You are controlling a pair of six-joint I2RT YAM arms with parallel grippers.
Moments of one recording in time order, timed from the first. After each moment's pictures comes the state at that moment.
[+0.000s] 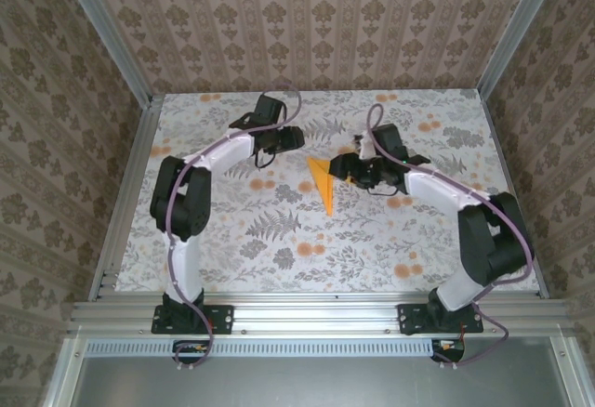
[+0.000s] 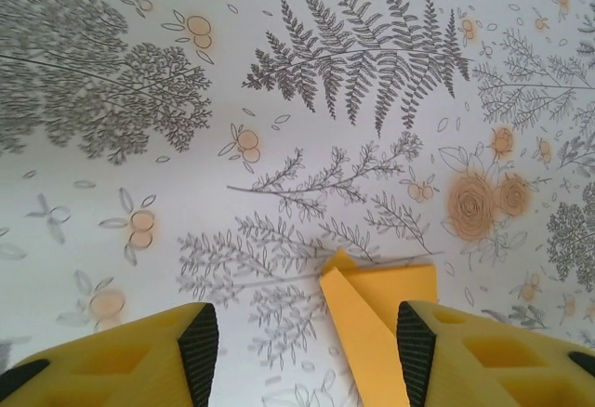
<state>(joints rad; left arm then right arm) -0.52 2.00 1.57 -0.44 0.13 -0.54 0.30 1.57 1.00 -0.22 -0.50 0.67</state>
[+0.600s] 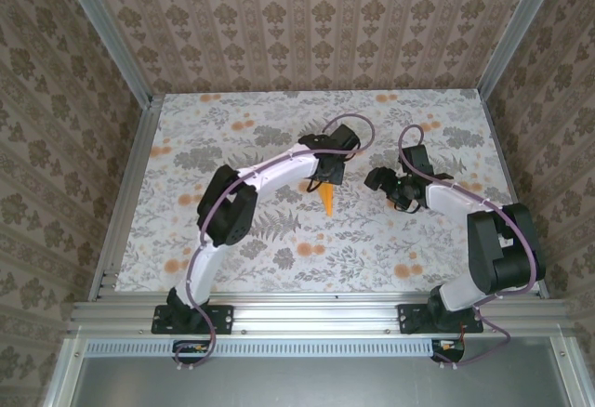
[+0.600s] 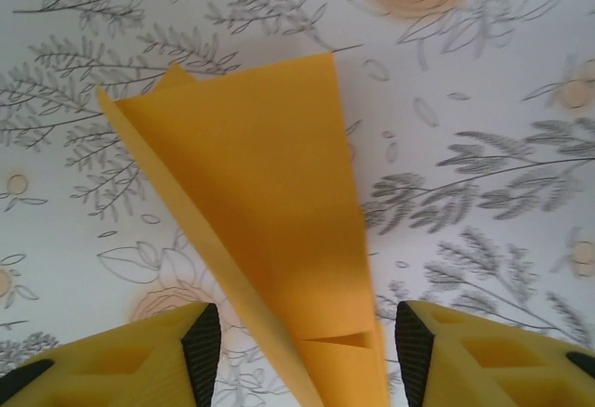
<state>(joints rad) -0.87 2.24 1.89 -0.86 -0.27 -0.56 0.15 1.52 0.79 -0.25 -0.24 0.72</state>
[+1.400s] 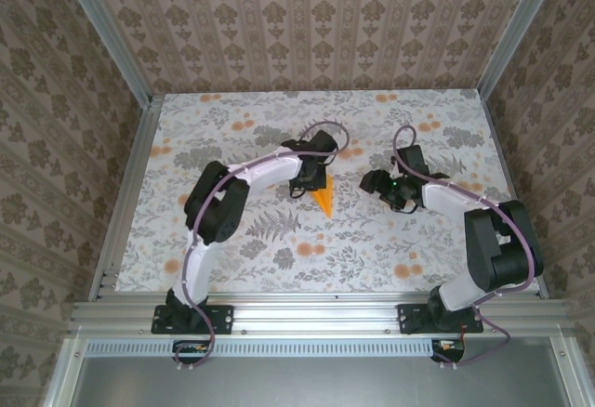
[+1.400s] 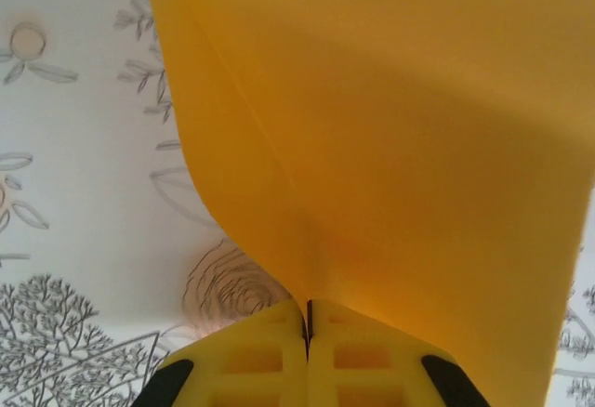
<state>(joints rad) -0.78 2.13 1.60 -0.72 -0.10 -0.68 0.20 1.54 0.81 -0.25 -0.31 0.69</state>
